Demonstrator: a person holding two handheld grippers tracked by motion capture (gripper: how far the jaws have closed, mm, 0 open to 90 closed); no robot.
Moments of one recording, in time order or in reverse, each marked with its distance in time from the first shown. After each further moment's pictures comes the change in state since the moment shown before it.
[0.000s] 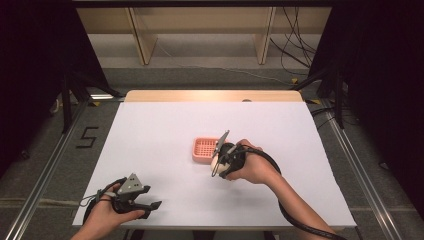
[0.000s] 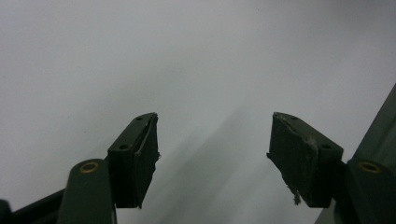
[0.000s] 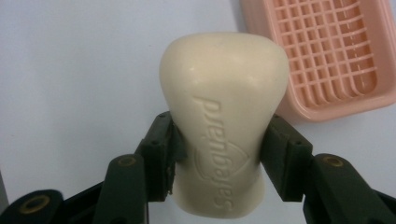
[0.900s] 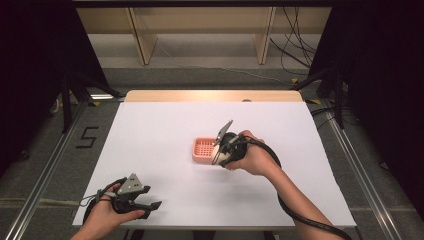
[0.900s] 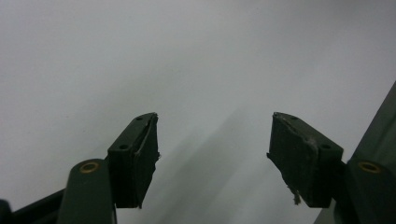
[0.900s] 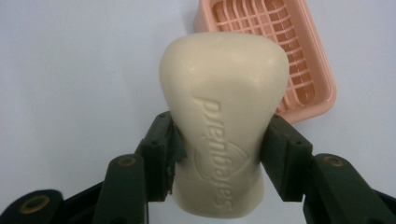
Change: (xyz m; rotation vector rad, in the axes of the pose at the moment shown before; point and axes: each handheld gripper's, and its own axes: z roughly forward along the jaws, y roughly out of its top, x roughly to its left) left arm 0.000 0.000 0.000 0.002 -0.012 0.001; right arm -0.019 0.008 -0.011 -0.060 -0.053 0.036
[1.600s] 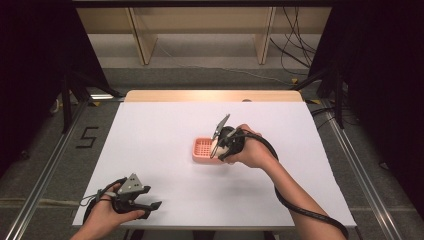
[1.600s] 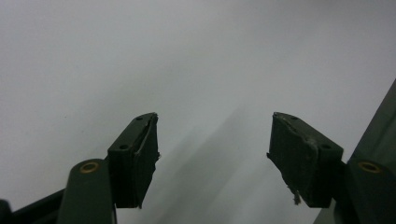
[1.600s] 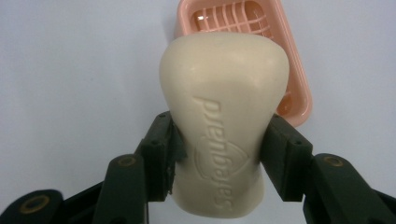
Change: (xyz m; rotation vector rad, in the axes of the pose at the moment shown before) left arm 0.000 0.000 0.001 -0.002 0.002 -0.003; right arm -0.016 0.012 0.002 0.015 -0.009 -0.031
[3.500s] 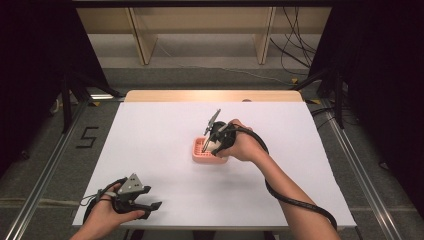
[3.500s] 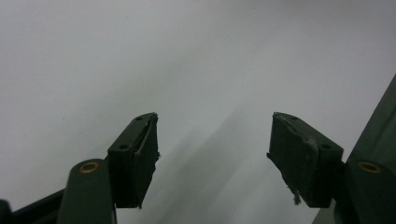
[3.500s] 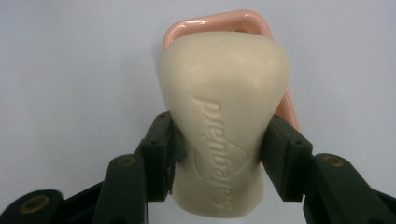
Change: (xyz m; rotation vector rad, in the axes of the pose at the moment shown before) left arm 0.000 0.000 0.000 0.001 -0.004 0.009; right arm -0.008 0.024 0.011 0.007 -0.004 -0.001
